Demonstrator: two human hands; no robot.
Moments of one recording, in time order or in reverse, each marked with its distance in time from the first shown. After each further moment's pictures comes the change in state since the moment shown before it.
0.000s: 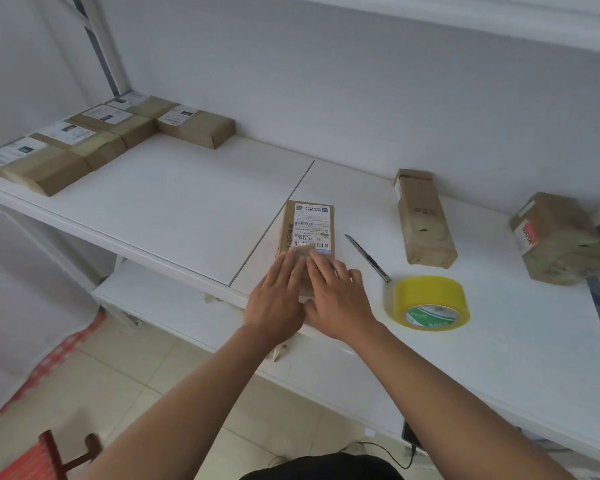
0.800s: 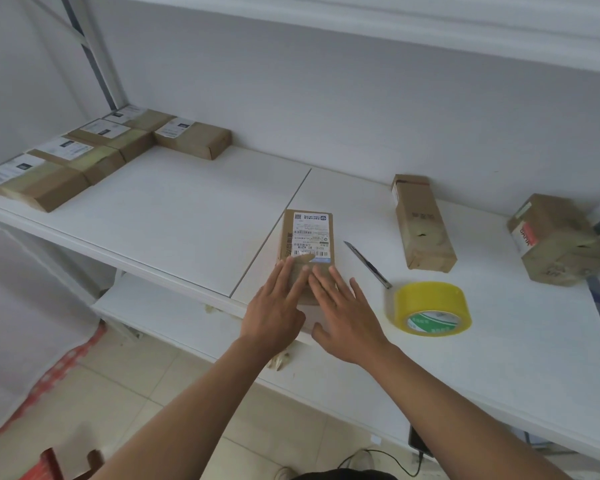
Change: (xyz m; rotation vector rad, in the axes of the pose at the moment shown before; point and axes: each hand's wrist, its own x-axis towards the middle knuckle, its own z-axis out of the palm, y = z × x) left_hand -0.004 -0.007 -0.007 -0.138 -0.040 0.005; right_hand -0.022 0.011 0.006 0.061 -0.142 -0.043
